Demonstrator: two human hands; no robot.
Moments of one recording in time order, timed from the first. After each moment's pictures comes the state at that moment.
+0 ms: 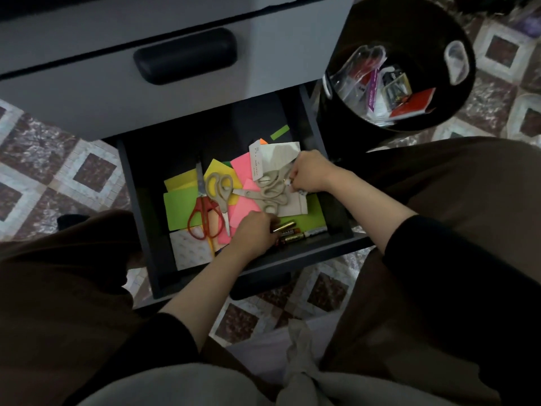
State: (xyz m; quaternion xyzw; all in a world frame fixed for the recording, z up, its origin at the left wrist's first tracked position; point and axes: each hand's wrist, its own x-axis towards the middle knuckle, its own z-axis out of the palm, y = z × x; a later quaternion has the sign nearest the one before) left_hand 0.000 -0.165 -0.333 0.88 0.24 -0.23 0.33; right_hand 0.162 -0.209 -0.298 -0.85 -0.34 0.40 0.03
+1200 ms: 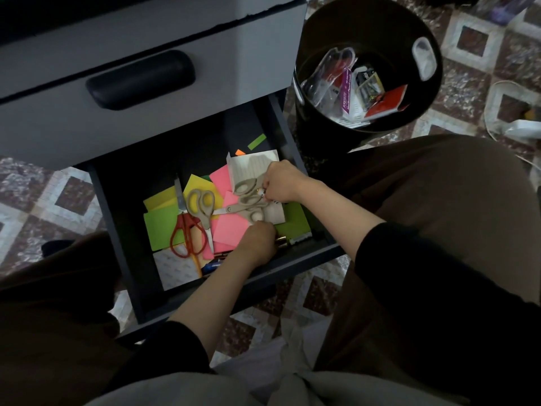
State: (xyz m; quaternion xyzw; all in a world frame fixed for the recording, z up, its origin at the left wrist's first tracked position) left_hand 0.029 -0.187 -0.345 0.87 0.21 -0.33 0.29; right_hand 0.158 -0.207 -0.301 -0.84 -0.31 0.42 0.10
